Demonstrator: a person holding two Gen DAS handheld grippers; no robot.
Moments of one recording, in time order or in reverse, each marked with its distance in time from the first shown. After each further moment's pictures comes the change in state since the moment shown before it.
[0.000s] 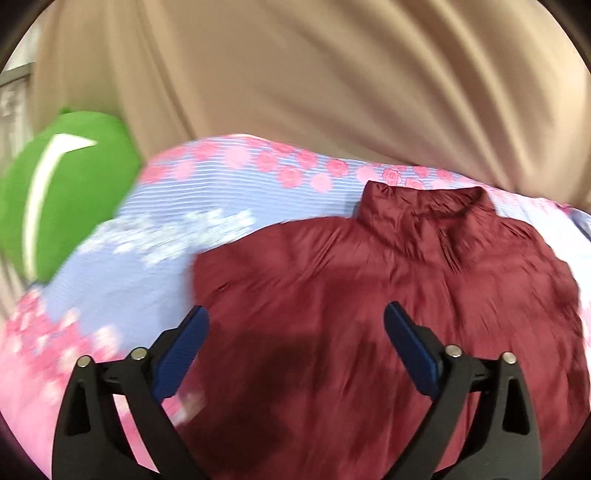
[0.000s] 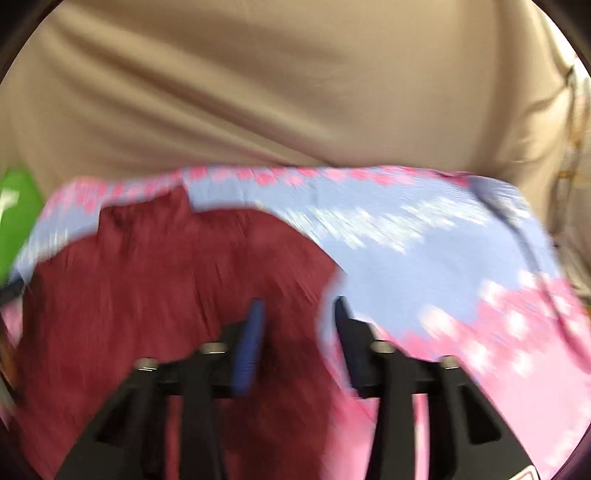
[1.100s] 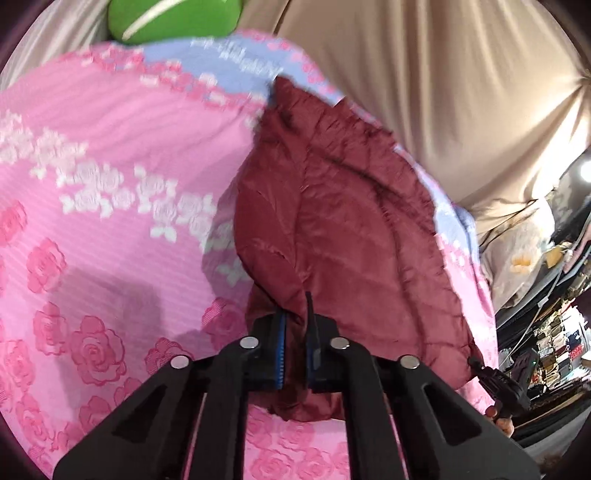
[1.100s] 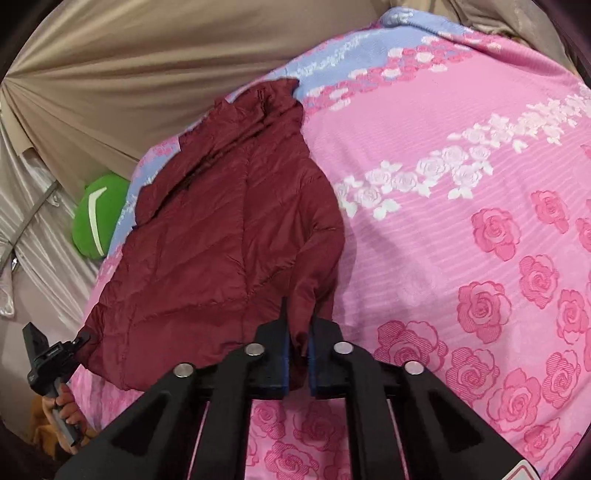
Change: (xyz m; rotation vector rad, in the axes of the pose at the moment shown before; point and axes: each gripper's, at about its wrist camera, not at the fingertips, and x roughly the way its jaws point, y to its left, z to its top) left arm -0.249 0.096 -0.256 -0.422 0.164 -0.435; right arm -0.195 -0.065 -0.280 0.402 0.173 0.389
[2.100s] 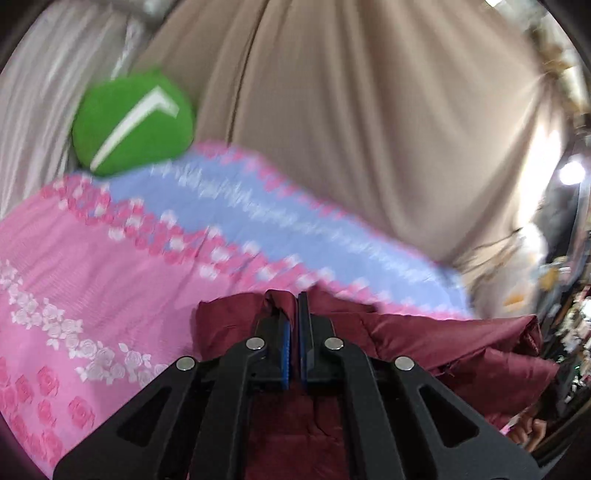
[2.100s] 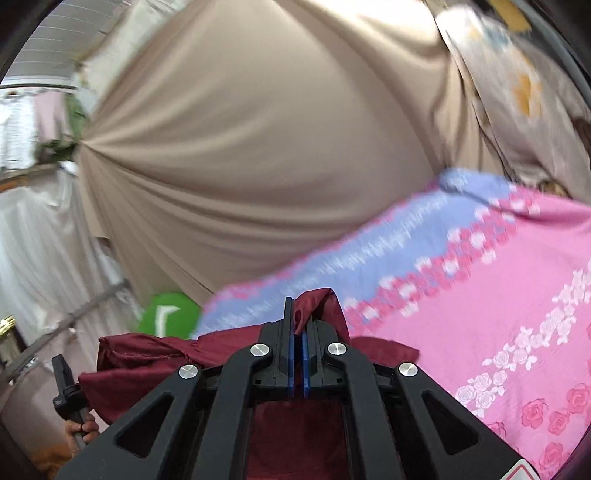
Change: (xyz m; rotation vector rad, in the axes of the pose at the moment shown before) left arm -0.016 -0.071 0.128 0.123 -0.201 0.059; right arm -0.094 0.051 0.121 -0.050 -0.451 0.185
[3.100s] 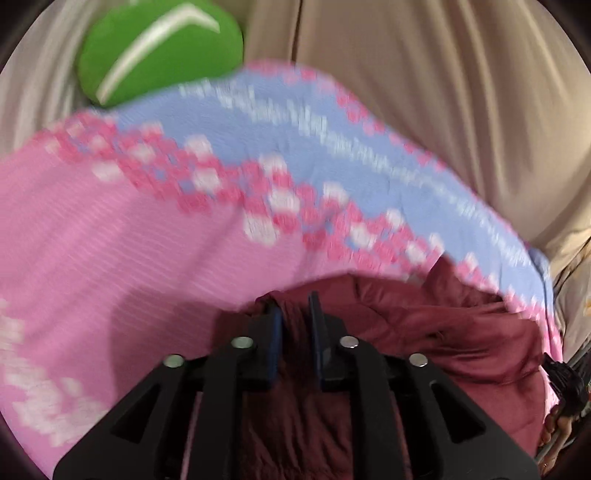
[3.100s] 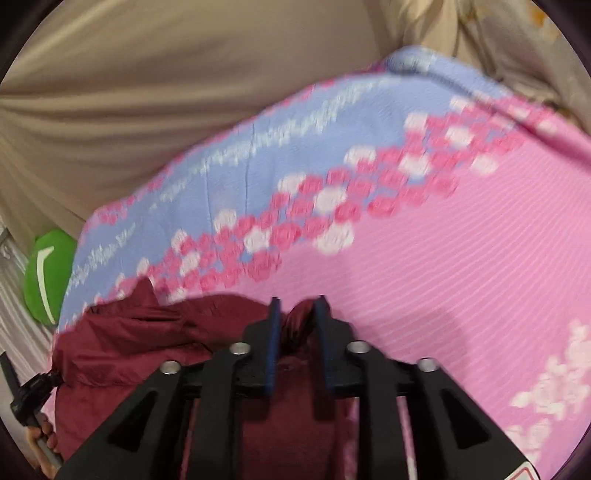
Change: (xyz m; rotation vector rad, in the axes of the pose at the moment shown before) left arm 0.147 0.061 -0.019 -0.034 0.079 0.227; right arm 0.181 -0.081 -0.038 -0.027 0.282 -0.348
